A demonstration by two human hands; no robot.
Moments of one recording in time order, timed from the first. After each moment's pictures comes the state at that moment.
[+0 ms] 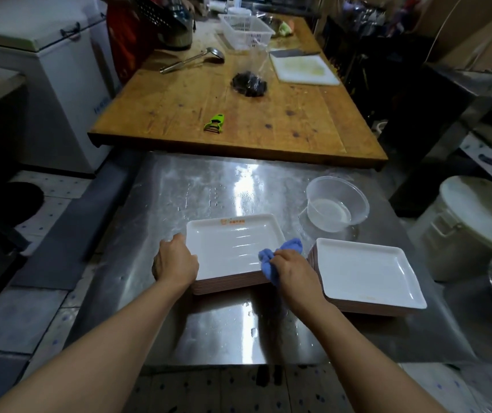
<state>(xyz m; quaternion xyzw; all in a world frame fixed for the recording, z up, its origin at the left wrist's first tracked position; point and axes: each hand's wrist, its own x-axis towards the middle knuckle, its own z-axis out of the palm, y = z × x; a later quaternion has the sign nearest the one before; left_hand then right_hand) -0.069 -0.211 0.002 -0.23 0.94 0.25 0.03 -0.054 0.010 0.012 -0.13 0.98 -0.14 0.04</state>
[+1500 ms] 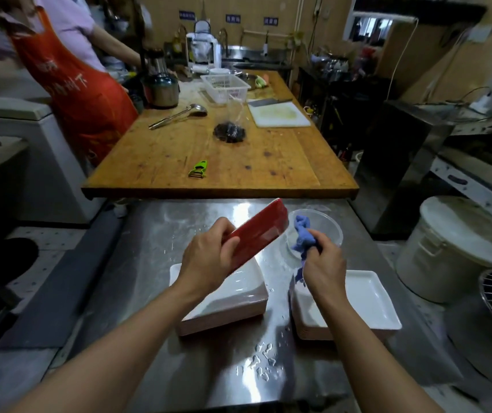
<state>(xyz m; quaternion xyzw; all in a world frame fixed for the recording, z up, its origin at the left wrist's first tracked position) -0.071 -0.136 0.118 0.12 0.90 0.37 -0.17 -0.065 0.054 0.105 0.14 0.82 -0.53 -0.18</state>
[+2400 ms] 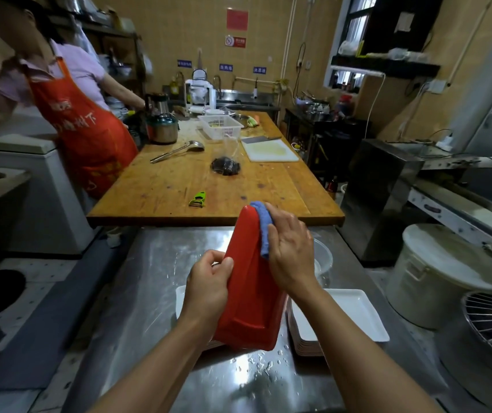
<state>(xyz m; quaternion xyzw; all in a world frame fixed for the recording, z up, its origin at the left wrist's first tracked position) -0.011 -0.134 0.154 -0.06 0.69 0.72 -0.07 -0.056 0.004 0.172 -0.08 0.91 -0.31 -0.26</state>
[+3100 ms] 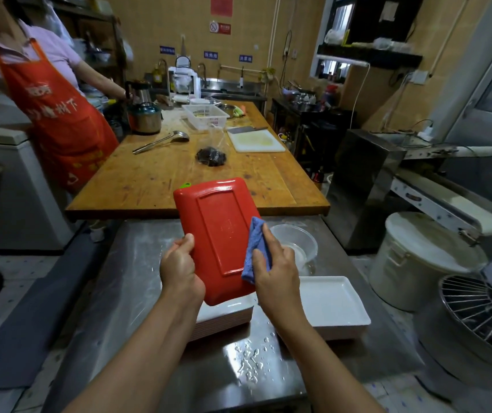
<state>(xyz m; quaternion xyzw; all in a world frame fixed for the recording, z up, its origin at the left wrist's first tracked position) -0.050 -0.134 0.150 -0.22 0.39 0.89 -0.04 -0.014 0.001 0.135 0.03 0.87 -0.46 -0.17</state>
